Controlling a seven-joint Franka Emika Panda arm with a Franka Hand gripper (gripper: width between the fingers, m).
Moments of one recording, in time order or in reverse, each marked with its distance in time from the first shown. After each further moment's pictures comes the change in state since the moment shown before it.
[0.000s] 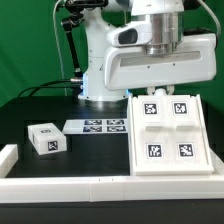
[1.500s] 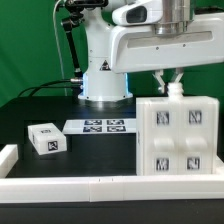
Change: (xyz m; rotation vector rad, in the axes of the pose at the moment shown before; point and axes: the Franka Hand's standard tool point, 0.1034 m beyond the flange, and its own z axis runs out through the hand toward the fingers) arm 0.017 -0.008 -0.027 0.002 -0.028 -0.014
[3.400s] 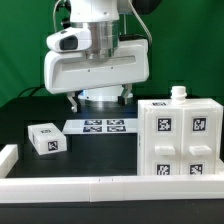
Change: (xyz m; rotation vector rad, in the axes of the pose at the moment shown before) arm -0.081 0.114 0.040 -0.025 -0.019 -0.183
